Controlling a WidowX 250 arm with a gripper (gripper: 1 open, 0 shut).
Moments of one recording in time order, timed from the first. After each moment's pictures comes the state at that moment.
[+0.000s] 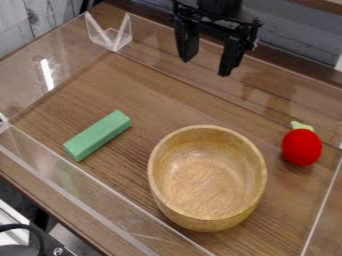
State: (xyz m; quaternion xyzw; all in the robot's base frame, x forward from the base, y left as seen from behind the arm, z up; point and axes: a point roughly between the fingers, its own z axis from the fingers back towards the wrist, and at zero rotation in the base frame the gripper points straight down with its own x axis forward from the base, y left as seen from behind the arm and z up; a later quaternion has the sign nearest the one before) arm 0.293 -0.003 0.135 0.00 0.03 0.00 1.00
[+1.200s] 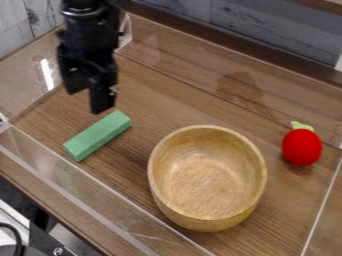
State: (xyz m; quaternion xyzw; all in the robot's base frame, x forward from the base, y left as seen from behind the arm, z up) arm 0.197 0.100 0.103 0.01 0.06 -0.08 0.99
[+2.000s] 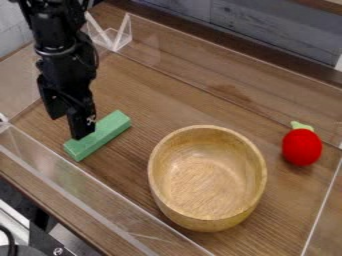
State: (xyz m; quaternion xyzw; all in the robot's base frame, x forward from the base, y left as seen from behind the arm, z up) arm 0.180 0.117 0.064 0.00 0.04 -0.09 1.00
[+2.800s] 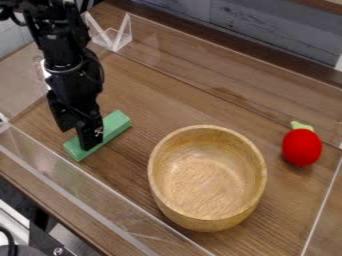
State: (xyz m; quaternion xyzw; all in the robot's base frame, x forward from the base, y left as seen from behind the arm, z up) arm 0.187 0.115 0.041 -0.02 0.03 -0.09 1.00
